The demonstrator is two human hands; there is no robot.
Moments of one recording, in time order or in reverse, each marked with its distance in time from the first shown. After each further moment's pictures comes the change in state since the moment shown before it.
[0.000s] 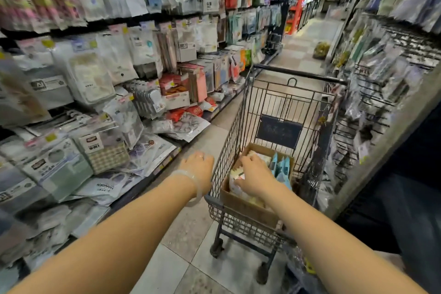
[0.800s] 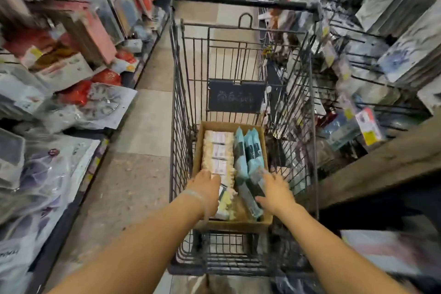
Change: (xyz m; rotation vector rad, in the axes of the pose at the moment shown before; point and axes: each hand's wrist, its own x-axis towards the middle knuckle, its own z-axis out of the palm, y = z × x) left_hand 0.291 0.057 0.097 0.060 -0.422 0.463; right_hand 0.177 0.179 0.084 0.130 -0.260 0.664
